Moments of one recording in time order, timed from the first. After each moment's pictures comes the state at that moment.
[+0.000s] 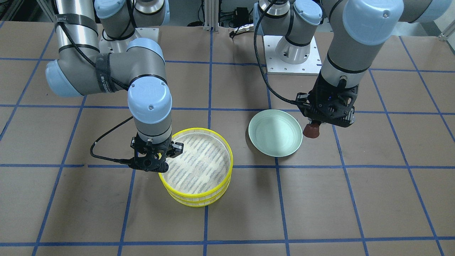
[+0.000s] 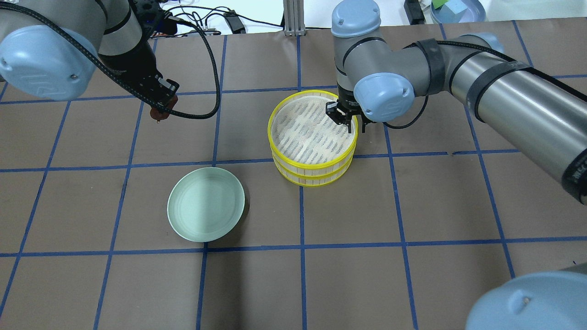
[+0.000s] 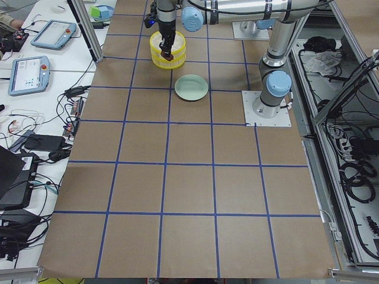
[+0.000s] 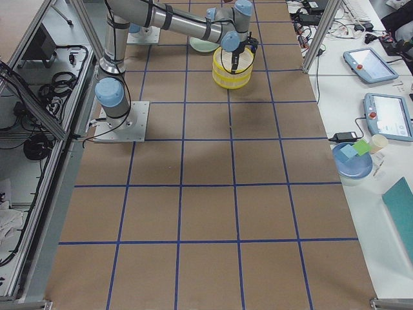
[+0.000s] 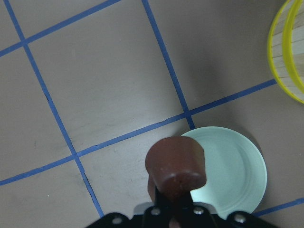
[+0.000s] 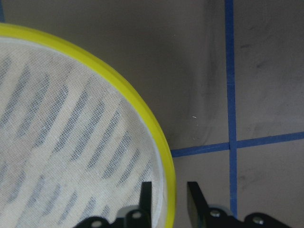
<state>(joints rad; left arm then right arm) -1.57 -1.68 -1.57 -1.43 1.66 0.37 1.79 -1.19 1.59 -1.92 -1.68 0.31</state>
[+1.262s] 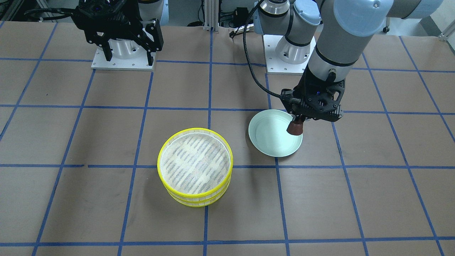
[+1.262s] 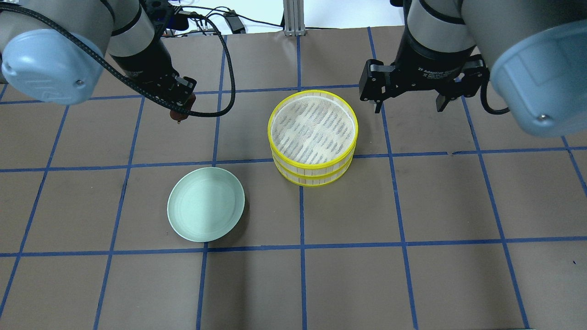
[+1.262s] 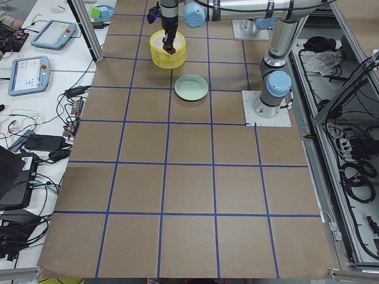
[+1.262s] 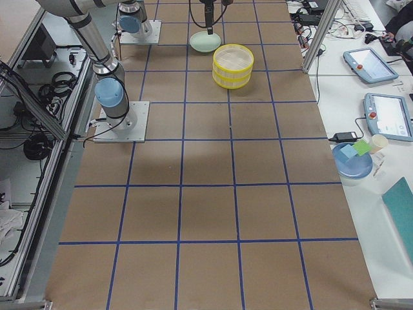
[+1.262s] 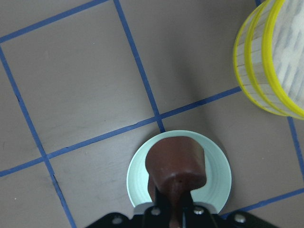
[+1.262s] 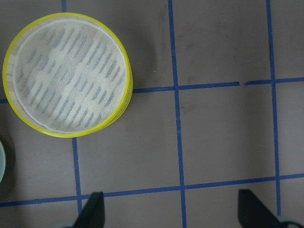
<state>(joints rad) -1.61 -1.67 -1.57 -1.40 1.55 0.22 1.76 -1.66 1.54 -1.55 -1.65 0.25</state>
